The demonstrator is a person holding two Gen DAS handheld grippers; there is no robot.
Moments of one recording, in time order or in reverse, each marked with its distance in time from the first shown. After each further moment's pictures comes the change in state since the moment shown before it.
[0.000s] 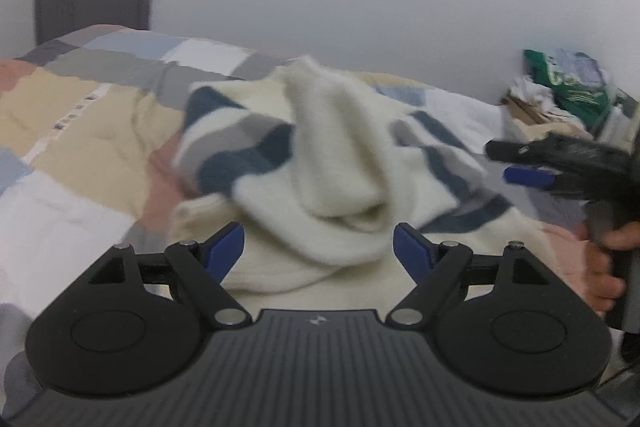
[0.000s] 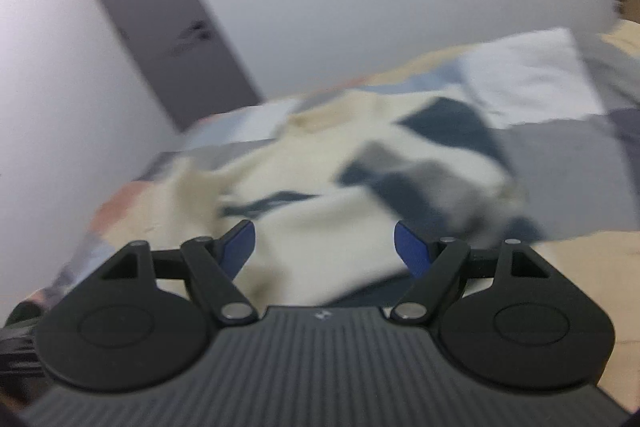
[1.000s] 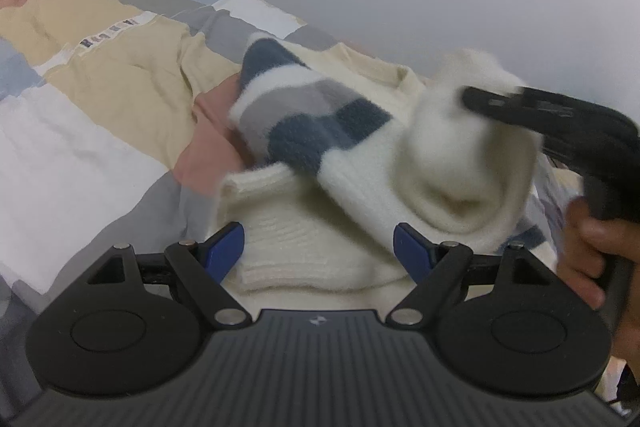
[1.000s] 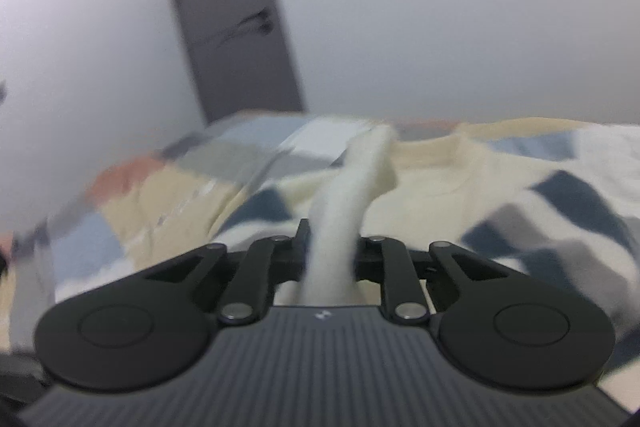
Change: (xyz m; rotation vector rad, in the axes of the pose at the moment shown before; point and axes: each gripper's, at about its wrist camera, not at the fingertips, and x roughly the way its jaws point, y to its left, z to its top) left arm 0.046 0.072 -0.015 -0.239 0.033 -0.032; right arm 0.078 0.097 -0.002 -0.222 -0.105 -0.022
